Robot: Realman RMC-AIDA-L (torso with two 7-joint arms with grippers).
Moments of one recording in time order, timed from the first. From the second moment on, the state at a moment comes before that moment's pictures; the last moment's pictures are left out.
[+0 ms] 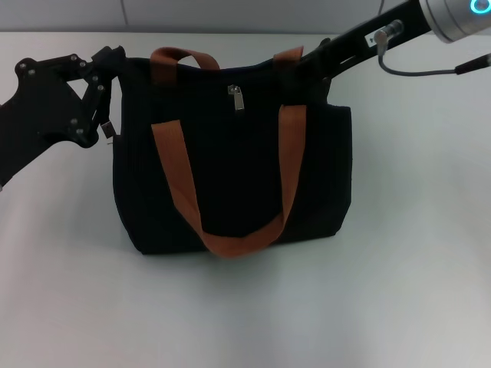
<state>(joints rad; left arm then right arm) -0.41 -2.07 0.50 0.40 1.56 1.73 -0.63 0.80 2.08 -1.20 -1.41 -2.29 -1.60 2.70</state>
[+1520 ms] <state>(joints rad) -0.43 -2.07 0.50 0.40 1.56 1.74 -0.63 0.94 2.08 -1.21 -1.03 -2.15 -1.45 2.66</state>
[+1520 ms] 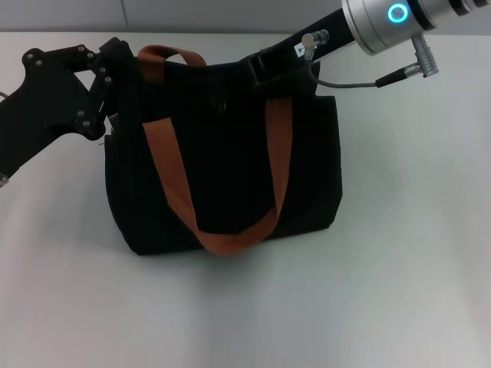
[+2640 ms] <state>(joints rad) -0.41 -2.07 0.50 0.40 1.55 1.77 -0.63 0.91 2.08 -1.32 -1.18 -2.20 -1.42 2.75</state>
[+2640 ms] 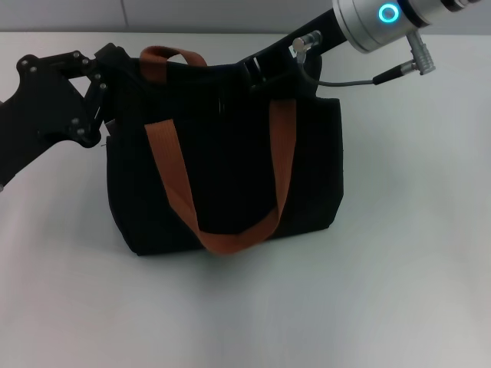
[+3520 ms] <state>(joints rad) -0.42 -2.07 0.51 0.39 1.50 1.83 -0.67 0.89 2.09 -1.33 -1.15 -2.15 -1.36 2.76</state>
